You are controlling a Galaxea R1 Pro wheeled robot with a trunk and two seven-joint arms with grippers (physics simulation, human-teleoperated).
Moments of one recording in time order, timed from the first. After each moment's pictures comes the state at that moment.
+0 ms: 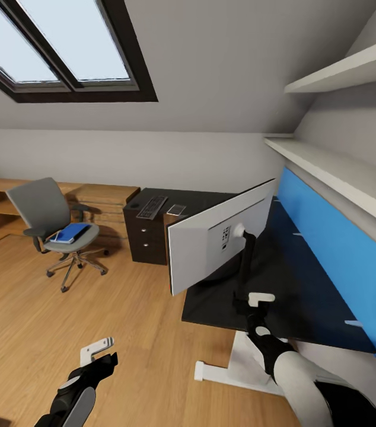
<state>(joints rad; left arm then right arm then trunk) -0.16 0.10 -0.19 -1.28 0.61 0.40 0.56 -0.82 0.08 -0.17 -0.14 0.21 -0.42 -0.21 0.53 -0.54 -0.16</state>
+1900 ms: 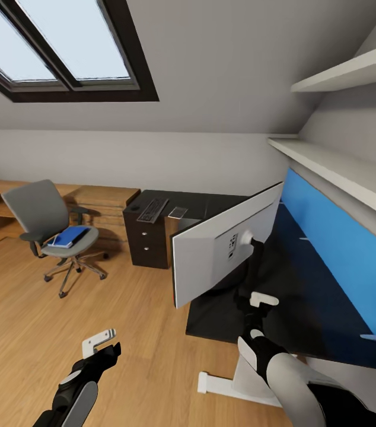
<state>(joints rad) -0.16 0.09 -0.18 -1.35 0.61 0.40 0.57 -0.81 0.12 -0.16 -0.14 0.10 -0.61 -0.32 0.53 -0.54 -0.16</state>
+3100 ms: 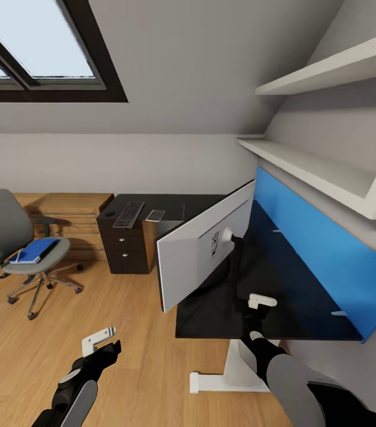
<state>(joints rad) -0.16 0.09 -0.18 -1.37 0.61 0.40 0.57 -0.81 0.12 -0.15 -0.12 0.12 -0.59 -0.32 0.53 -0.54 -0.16</state>
